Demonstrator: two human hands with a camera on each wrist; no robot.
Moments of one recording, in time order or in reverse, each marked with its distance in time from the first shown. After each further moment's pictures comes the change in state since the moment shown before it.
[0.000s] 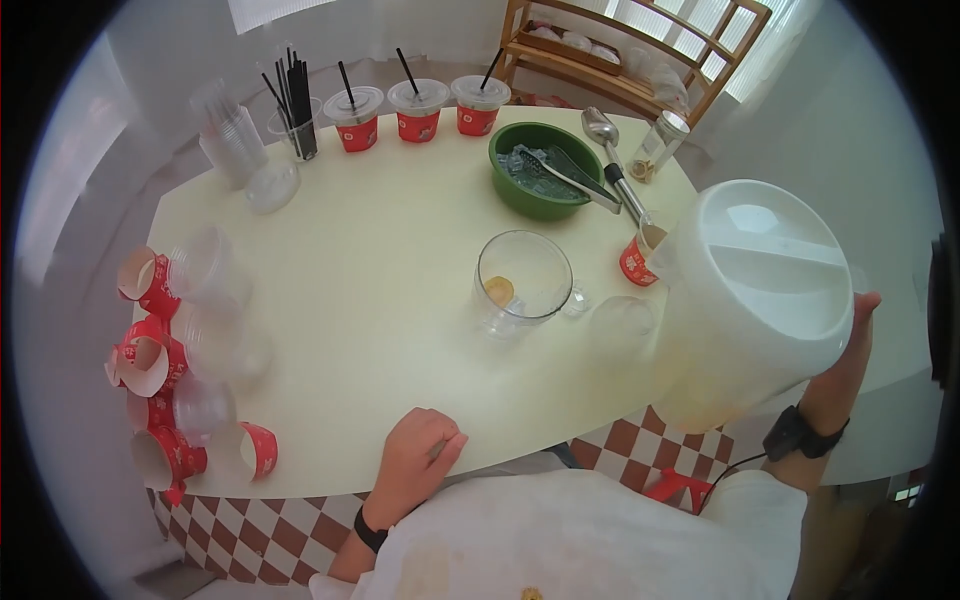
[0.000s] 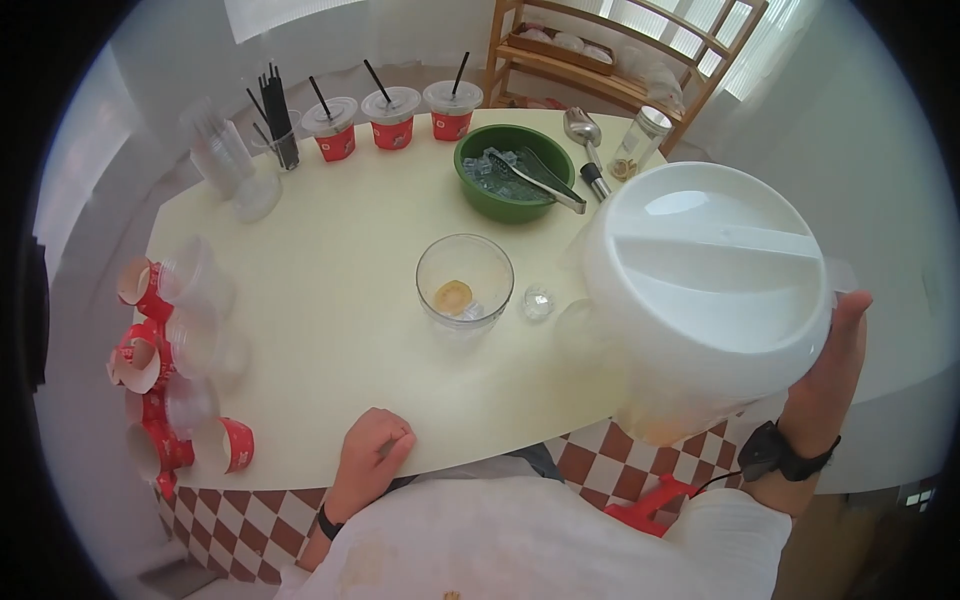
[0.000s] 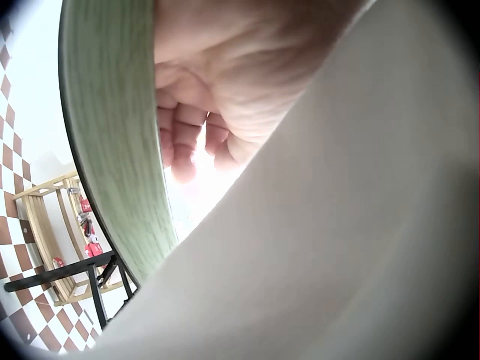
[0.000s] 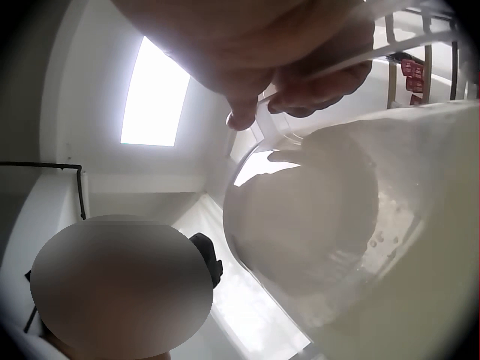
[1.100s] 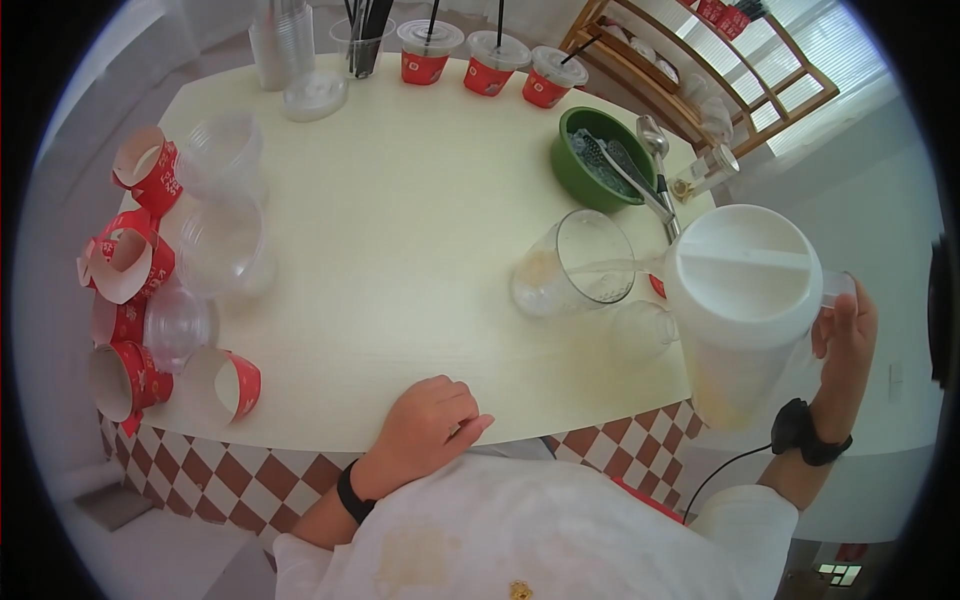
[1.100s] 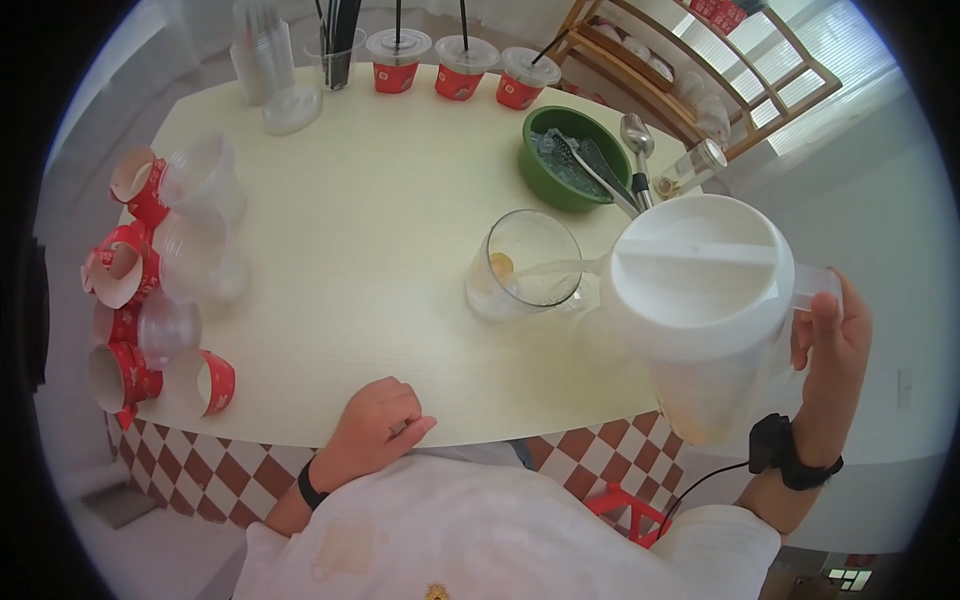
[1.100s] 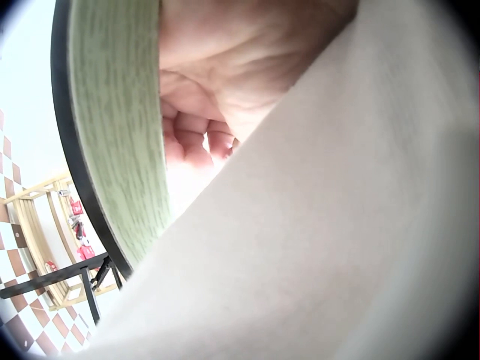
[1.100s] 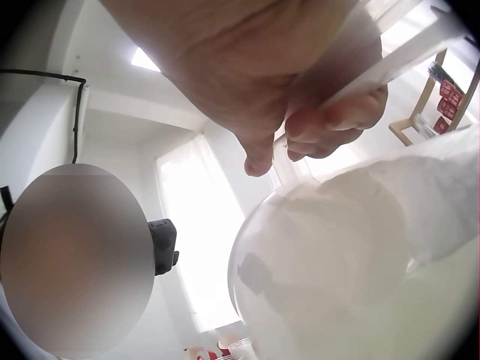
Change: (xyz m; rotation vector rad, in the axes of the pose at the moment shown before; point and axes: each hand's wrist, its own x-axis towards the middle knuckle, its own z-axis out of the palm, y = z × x) left_hand -0.003 -0.009 -0.004 0.013 -0.040 0.096; right_hand 0.040 -0.027 0.072 -0.596 -0.263 -0.113
